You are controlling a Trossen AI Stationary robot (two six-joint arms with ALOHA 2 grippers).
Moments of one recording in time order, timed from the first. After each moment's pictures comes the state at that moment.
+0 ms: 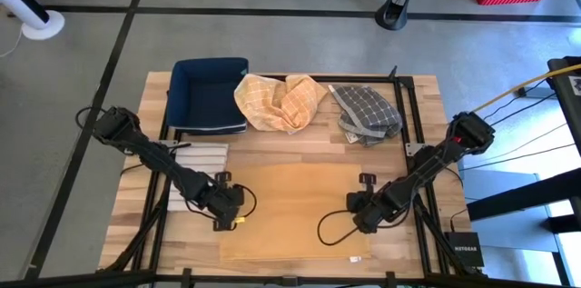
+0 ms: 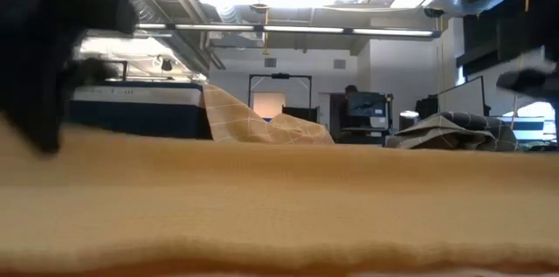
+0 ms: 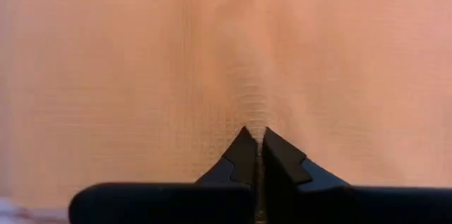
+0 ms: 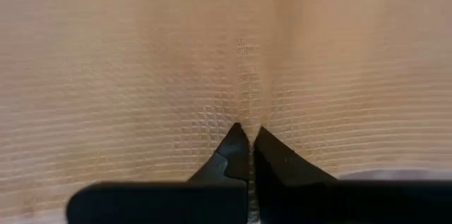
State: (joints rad) left arm -0.59 1.56 0.84 -0.54 -0.23 -0.64; right arm 0.71 1.59 0.81 -0.66 0.25 0.72
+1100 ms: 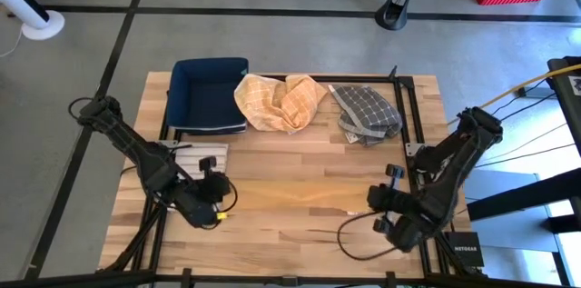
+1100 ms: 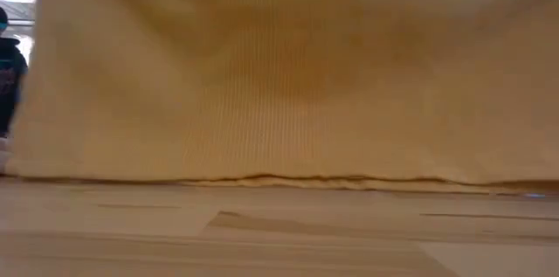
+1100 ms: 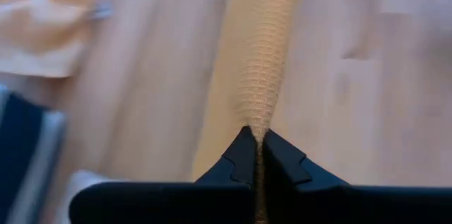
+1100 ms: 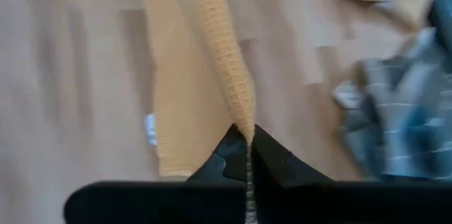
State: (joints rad) left arm -0.72 1.34 1.13 -0.94 -0.56 -0.75; right arm 0.92 1.48 1.28 -1.36 0.57 1.10
